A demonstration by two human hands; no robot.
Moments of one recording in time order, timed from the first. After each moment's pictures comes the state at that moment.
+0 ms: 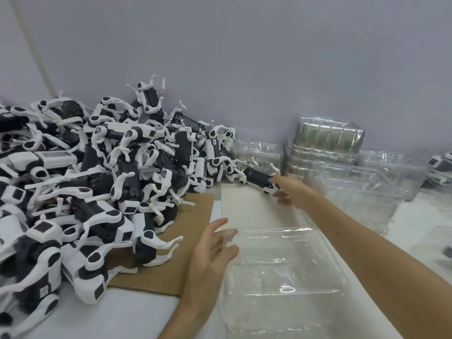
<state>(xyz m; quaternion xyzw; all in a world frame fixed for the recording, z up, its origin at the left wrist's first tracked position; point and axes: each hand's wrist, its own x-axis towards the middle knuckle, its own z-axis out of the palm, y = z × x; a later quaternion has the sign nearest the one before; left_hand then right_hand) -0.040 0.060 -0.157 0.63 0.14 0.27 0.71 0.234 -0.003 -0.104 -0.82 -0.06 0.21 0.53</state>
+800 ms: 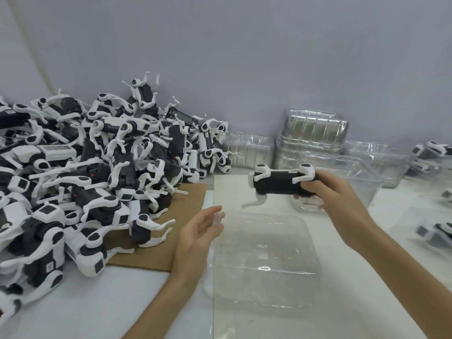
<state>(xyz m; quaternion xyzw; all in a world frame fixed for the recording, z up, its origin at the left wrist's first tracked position) -0.046 0.056 -0.151 0.64 0.15 0.29 0.70 0.107 -0.135 -0.060 -0.74 -0.27 0.06 0.62</state>
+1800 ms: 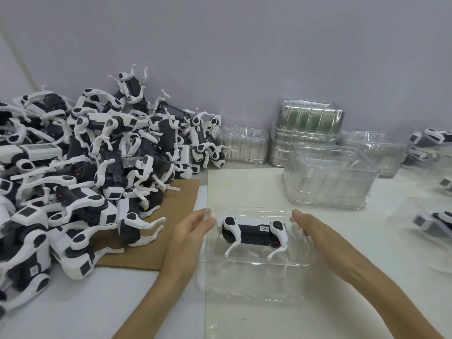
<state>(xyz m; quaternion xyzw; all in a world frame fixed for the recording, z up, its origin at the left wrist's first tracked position) -0.043 0.057 -0.150 0.68 0.22 0.25 0.65 0.083 -0.162 -0.119 -0.82 -0.19 0.21 0.49</state>
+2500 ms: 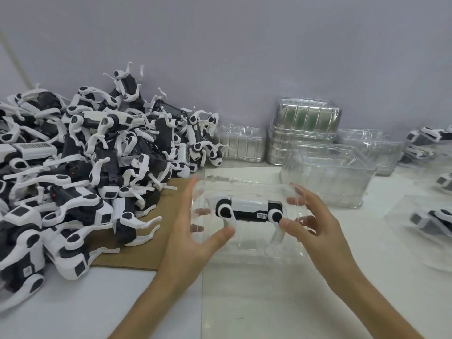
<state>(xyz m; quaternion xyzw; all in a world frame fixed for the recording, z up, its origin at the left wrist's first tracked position) -0.050 0.047 -0.138 0.77 0.09 0.32 0.55 0.067 -0.151 -0.123 -0.72 -0.25 0.03 0.64</state>
